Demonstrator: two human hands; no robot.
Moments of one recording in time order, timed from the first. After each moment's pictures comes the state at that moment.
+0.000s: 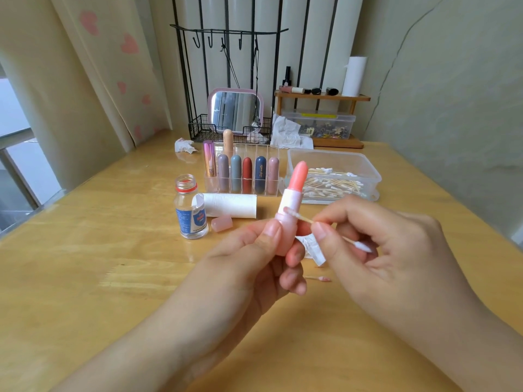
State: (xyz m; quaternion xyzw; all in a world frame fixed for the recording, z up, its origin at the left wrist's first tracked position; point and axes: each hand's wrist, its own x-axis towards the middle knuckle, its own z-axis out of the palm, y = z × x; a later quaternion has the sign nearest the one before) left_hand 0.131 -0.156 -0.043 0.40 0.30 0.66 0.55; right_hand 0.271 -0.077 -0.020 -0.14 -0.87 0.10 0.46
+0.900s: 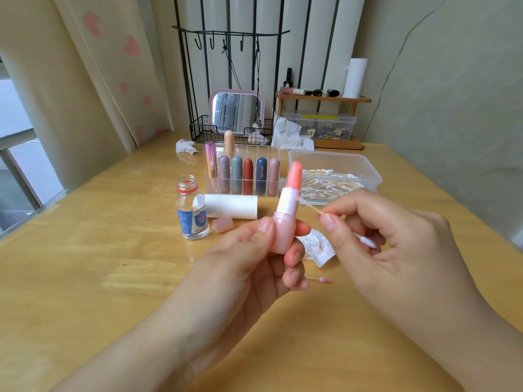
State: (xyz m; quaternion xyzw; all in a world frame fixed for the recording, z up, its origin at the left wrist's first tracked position) left_hand 0.122 -0.147 -0.058 0.40 0.25 0.67 0.58; right_hand 0.272 -0.073 -0.020 -0.16 -0.86 0.09 0.47
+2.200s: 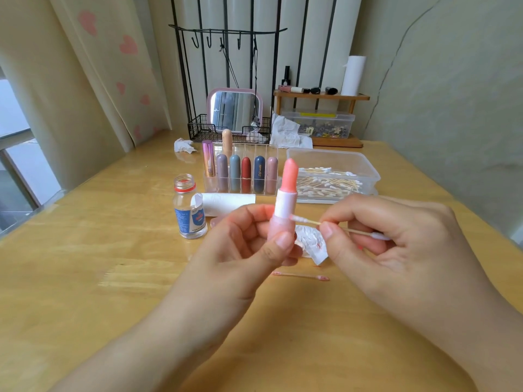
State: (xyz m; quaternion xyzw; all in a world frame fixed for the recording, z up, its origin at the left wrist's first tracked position) left_hand 0.124 -0.156 -0.049 0.47 0.40 0.67 0.40; right_hand 0.276 -0.076 -0.010 -0.13 -0.88 0.09 0.44
